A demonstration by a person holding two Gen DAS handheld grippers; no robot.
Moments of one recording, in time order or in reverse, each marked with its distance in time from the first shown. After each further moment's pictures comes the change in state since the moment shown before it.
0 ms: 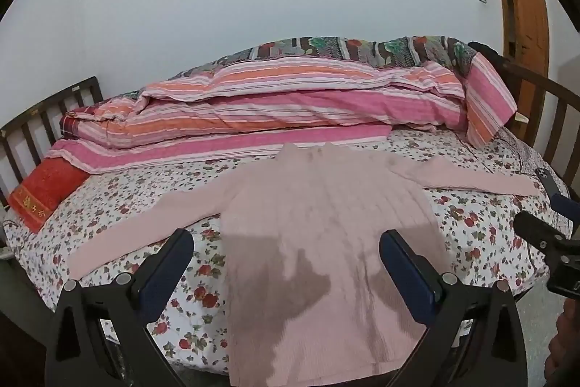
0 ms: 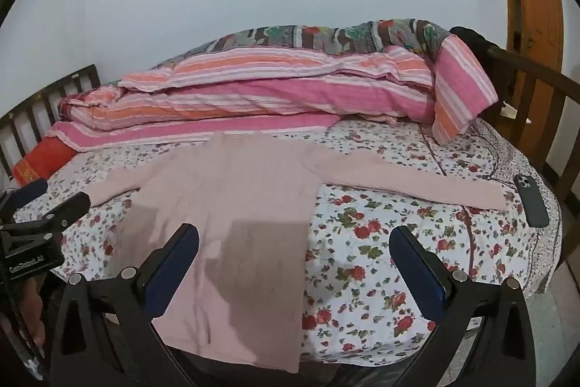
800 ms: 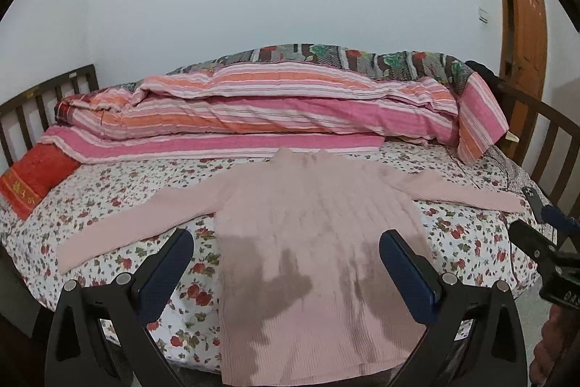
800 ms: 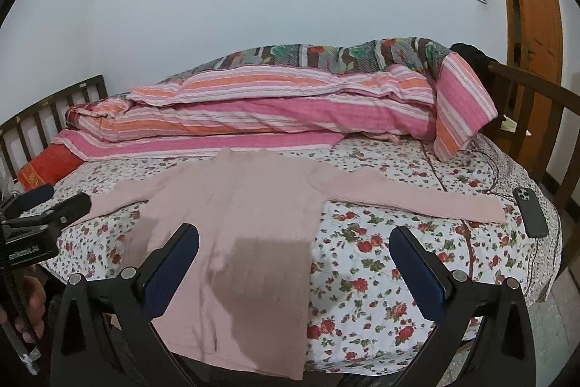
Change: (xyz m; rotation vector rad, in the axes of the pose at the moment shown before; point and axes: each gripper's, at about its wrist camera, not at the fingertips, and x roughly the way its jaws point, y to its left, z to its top) left arm -0.006 0.016 -0.001 -0.074 -0.007 -0.062; right arm -0.014 0.009 0.000 -0.021 -0.067 0.009
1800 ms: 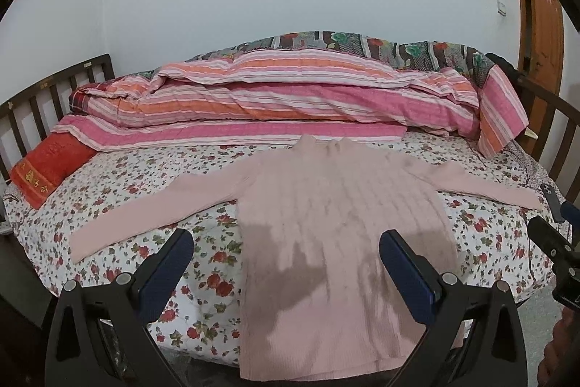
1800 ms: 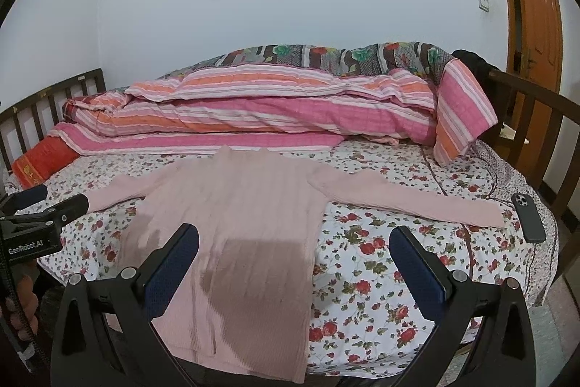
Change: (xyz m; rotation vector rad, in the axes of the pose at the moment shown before) left arm 0.010 0.011 -0.005 -0.010 0.041 0.078; right arm 0.008 0.011 -0.004 -0.034 -0.002 -0.040
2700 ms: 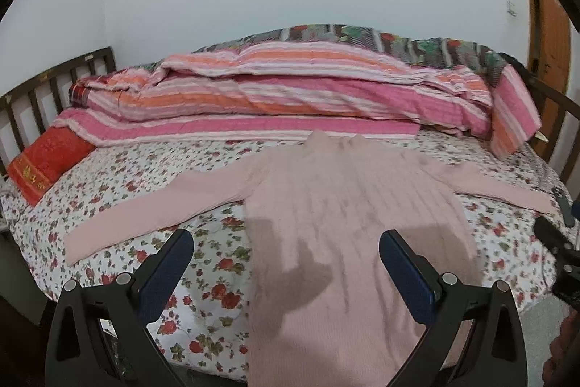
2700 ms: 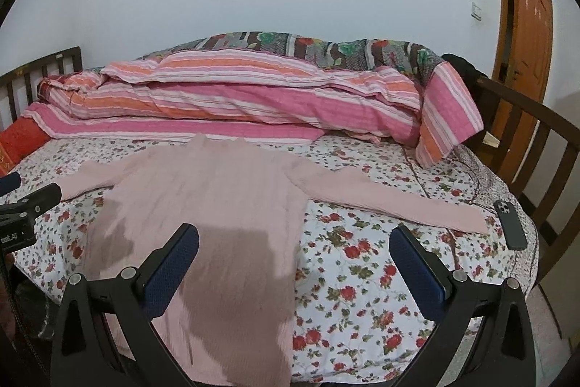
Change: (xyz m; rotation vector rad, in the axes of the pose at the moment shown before) left arm 0.041 0.020 -0.003 -0.023 0.017 0.024; right arm 0.035 0.018 0.004 -0.049 0.029 -0.113
